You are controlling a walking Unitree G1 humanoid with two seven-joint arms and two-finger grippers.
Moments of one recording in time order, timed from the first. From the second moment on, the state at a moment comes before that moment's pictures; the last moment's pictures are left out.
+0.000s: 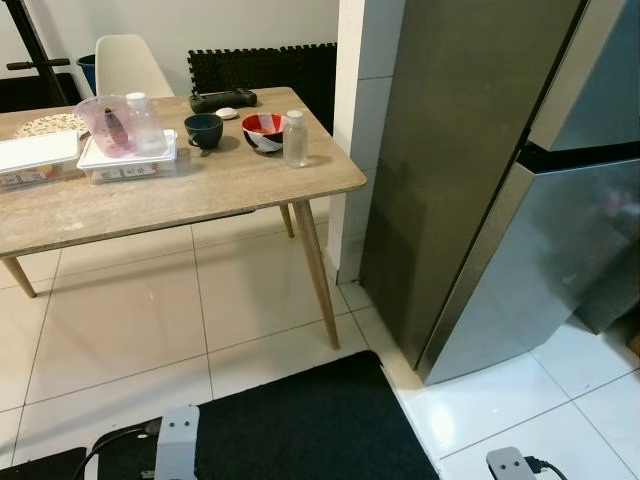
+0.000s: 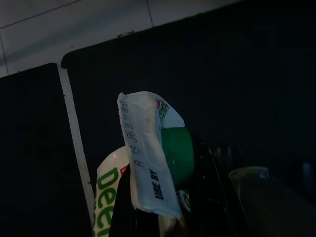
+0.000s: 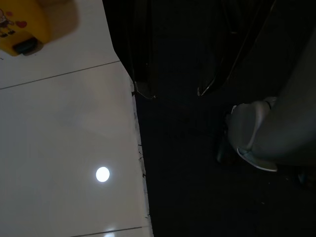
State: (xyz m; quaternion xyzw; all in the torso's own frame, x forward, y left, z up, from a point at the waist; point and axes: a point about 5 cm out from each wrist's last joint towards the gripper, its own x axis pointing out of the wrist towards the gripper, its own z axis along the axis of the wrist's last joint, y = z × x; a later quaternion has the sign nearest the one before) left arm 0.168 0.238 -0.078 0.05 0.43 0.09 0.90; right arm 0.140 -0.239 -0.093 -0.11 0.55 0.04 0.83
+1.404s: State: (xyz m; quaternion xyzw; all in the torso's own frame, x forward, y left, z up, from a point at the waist) left arm 0.150 0.205 -0.094 0.01 0.48 0.01 0.88; right arm 0.140 -0.248 -0.090 -0.12 0.55 0.06 0.82
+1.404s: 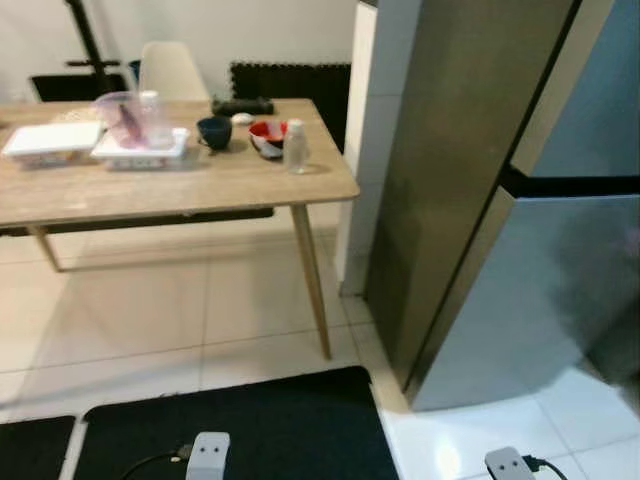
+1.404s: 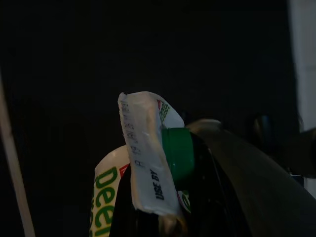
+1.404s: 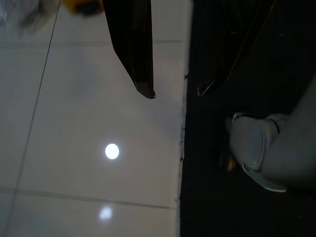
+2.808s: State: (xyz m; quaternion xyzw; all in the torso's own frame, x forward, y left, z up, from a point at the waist) left arm 0.143 0.201 -0.098 0.02 0.49 0.01 0.87; right arm 0.296 -0.234 0.012 -0.09 0.28 0.09 0.95
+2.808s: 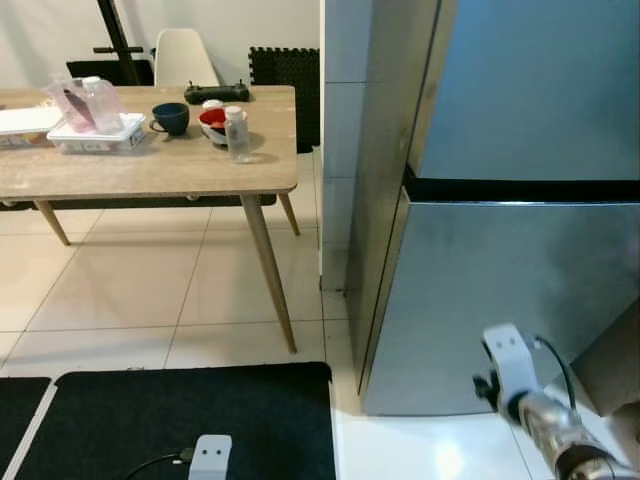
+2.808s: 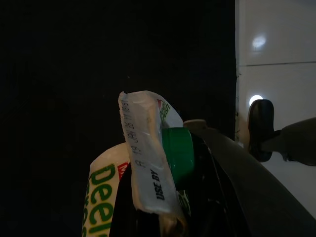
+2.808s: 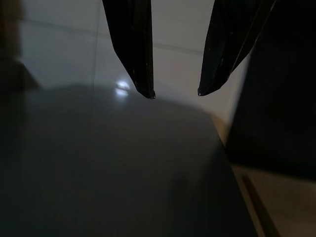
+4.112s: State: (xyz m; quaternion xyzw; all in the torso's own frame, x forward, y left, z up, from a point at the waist) left arm 0.147 0.198 -0.097 0.02 0.48 0.01 0.88; right arm 0.378 -0.130 0.221 -0.17 -0.08 0.52 0.83
